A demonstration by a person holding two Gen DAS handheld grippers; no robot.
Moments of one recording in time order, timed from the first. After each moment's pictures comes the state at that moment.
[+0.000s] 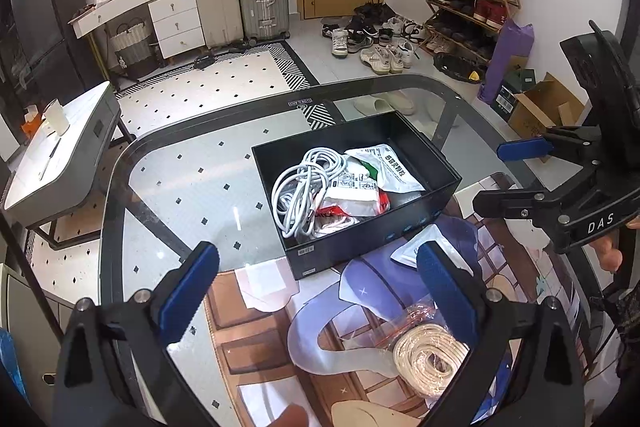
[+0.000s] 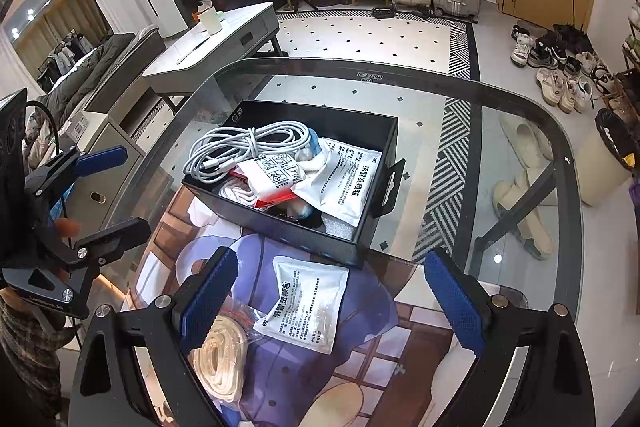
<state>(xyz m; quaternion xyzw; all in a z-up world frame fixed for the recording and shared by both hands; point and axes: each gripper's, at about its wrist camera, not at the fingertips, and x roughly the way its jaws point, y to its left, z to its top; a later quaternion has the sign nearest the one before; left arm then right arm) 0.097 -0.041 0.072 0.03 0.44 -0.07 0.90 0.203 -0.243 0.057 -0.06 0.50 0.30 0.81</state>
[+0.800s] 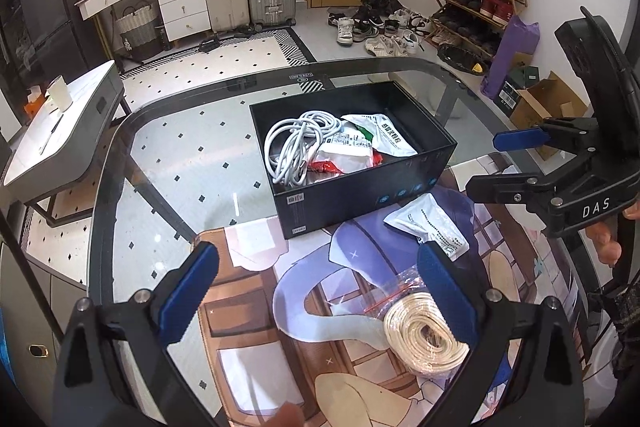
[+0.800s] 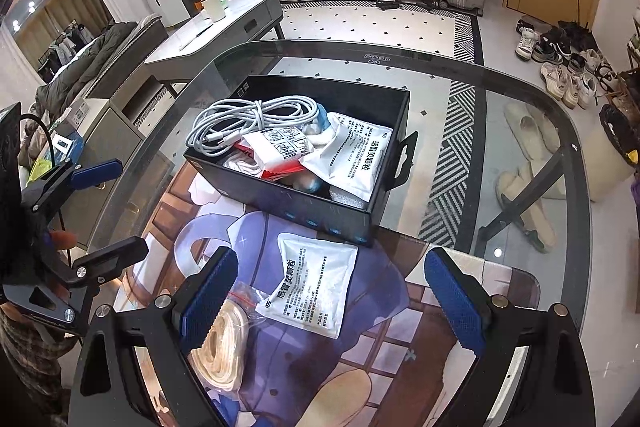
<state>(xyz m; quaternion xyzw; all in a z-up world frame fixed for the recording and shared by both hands) 0.073 -0.047 0.052 0.01 0.45 -0.06 0.89 0.188 -0.240 0.042 -0.07 0.52 0.30 0.80</state>
